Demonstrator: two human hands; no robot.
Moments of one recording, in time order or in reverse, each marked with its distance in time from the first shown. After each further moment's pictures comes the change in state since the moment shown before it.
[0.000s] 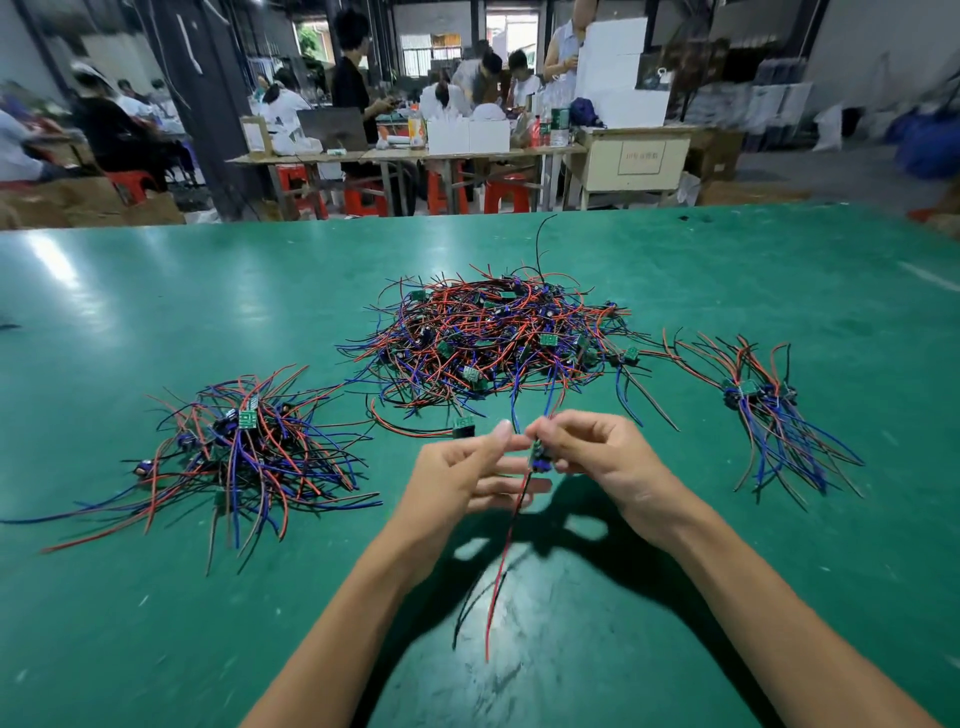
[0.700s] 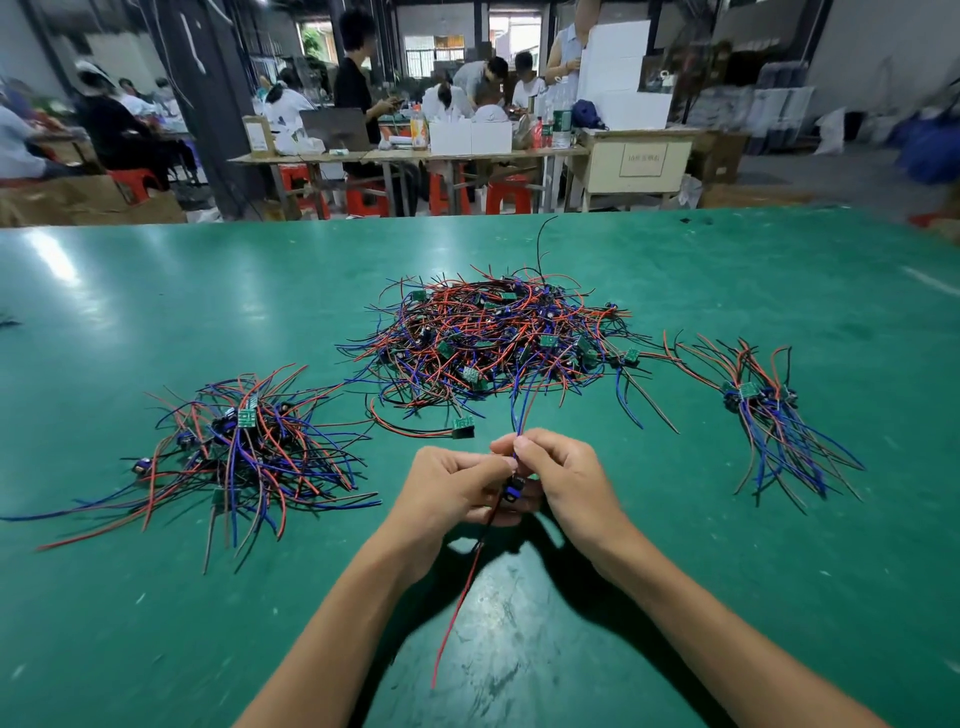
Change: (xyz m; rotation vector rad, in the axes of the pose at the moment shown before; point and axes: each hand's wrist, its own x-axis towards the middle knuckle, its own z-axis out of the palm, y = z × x) left_hand -0.002 -0.003 -0.004 0.124 0.053 -0.060; right_hand -0.003 0.019 0.041 -0.096 0.164 0.012
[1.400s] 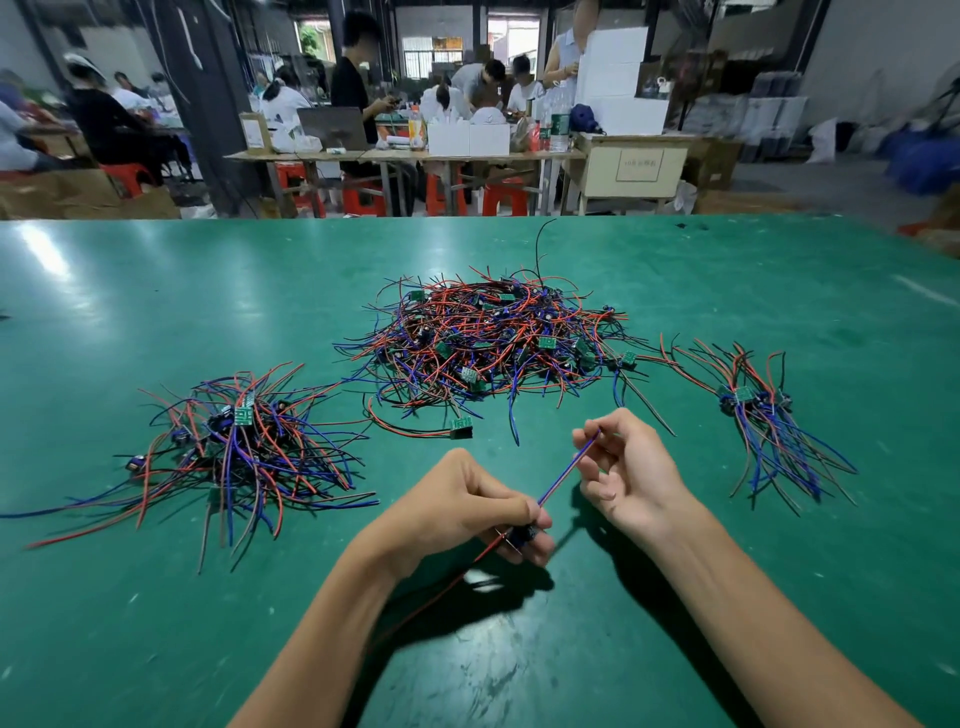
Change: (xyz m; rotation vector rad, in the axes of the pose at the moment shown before) left_hand -0.009 0.010 -0.003 0.220 -0.297 -0.030; right_hand 0.013 -0.016 -0.046 0.539 0.317 0.504
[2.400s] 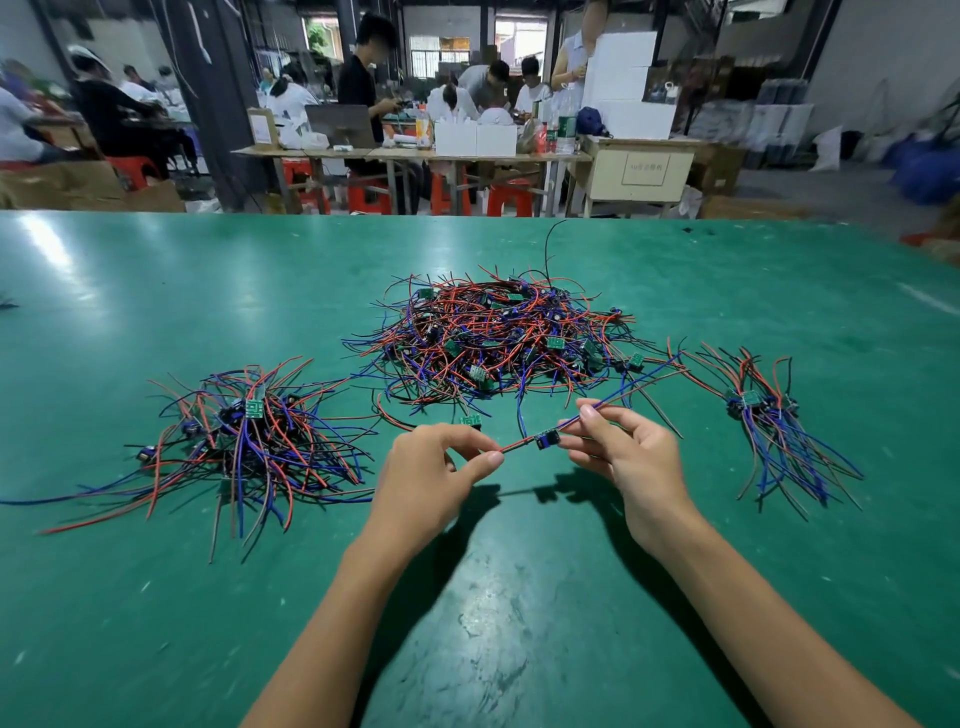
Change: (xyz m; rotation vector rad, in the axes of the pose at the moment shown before) left_hand 0.010 -0.018 -0.028 0.550 0.614 0.211; right_hand 0.007 0.011 0.001 -0.195 -0.092 -0.440
